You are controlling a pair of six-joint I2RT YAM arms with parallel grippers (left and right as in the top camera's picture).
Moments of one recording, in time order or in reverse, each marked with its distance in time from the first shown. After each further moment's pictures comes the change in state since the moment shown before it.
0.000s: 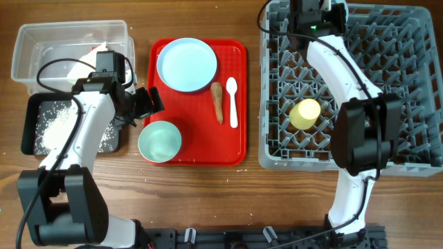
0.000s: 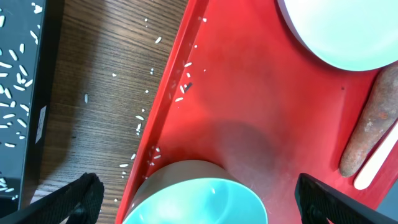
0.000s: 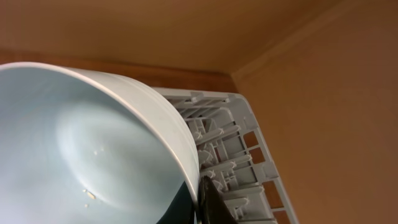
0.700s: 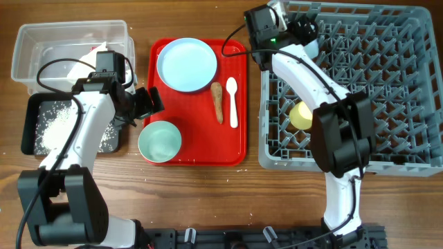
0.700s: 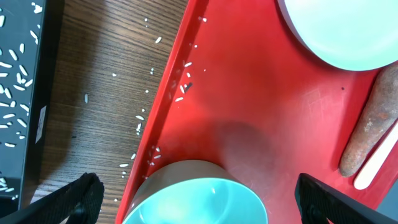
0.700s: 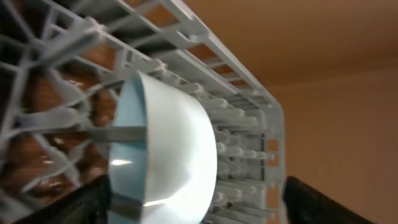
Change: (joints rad) left arm 0.000 0.000 0.000 0.000 0.000 0.000; right arm 0.181 0.032 0.000 -0.238 -0.029 -0.091
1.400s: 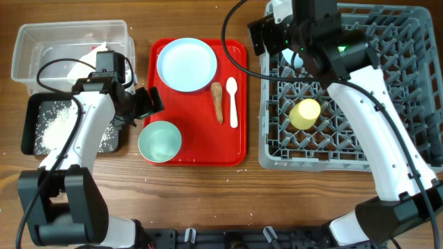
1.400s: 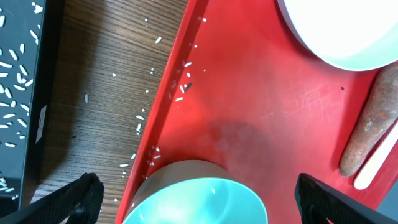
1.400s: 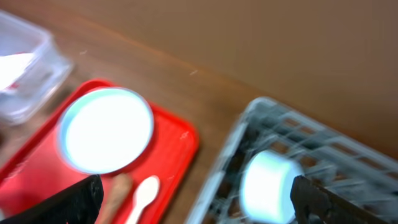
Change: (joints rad) left arm 0.000 -0.001 0.000 0.000 0.000 0.000; right arm -0.003 -0.501 0.033 -0.217 -0.978 0.193
